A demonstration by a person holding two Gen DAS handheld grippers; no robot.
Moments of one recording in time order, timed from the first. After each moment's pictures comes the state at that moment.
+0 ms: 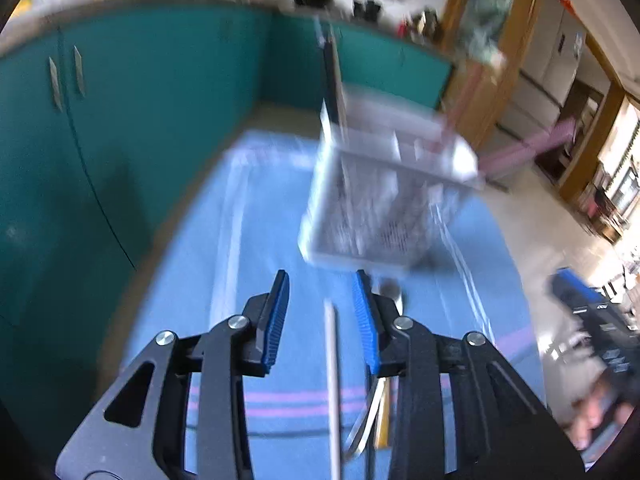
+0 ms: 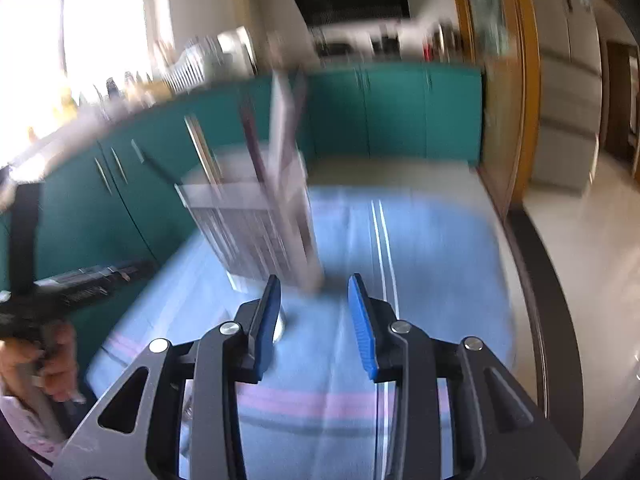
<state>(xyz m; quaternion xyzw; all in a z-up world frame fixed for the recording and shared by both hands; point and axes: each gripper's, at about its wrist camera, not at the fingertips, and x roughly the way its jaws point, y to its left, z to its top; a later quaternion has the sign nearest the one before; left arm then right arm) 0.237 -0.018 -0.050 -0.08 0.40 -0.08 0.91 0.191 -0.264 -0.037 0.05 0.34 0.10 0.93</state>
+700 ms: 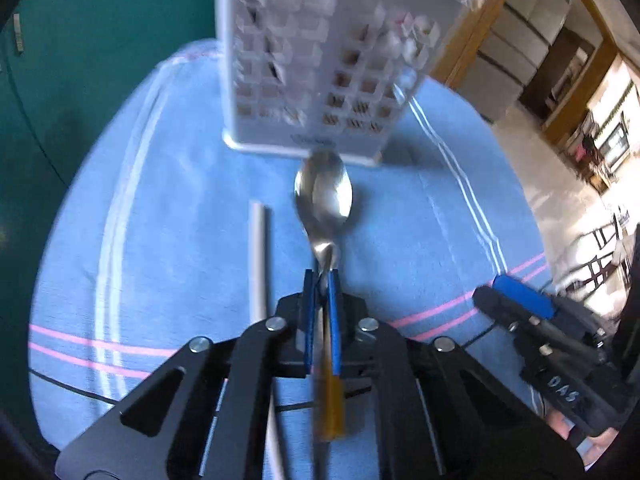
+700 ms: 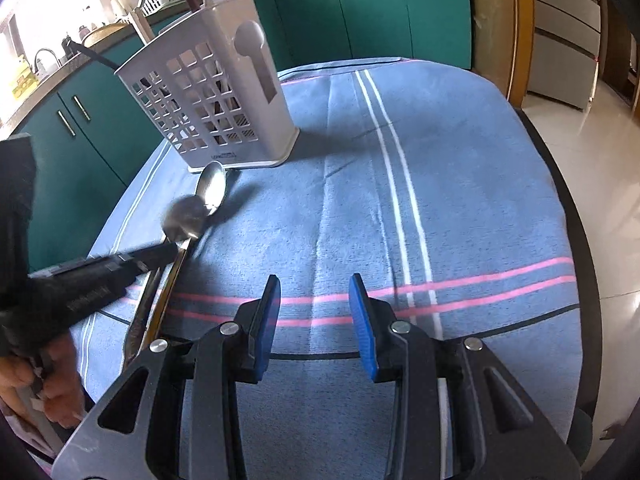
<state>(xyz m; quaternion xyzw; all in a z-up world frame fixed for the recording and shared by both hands) 0.242 -0.065 -0.113 -0.06 0.47 -0.12 0.87 0.197 -0.263 -0.121 0.08 0.45 0.09 0.88</state>
